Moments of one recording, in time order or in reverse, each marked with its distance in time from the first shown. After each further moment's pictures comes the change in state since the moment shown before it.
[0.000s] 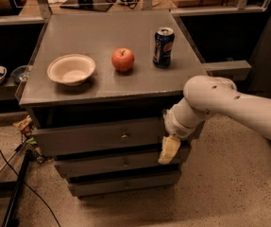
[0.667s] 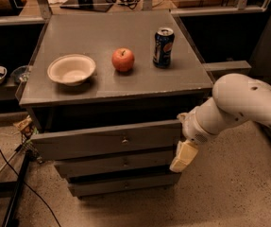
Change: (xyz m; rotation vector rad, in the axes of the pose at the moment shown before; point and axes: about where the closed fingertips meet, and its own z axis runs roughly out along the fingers) arm 0.011 0.040 -0.060 -0.003 -0.057 0.117
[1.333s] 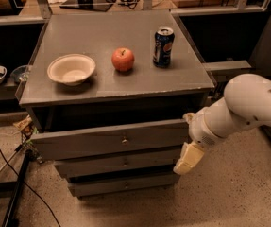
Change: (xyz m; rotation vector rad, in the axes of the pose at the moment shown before) arm 0.004 0.014 -0.025 0.029 -0.021 0.042
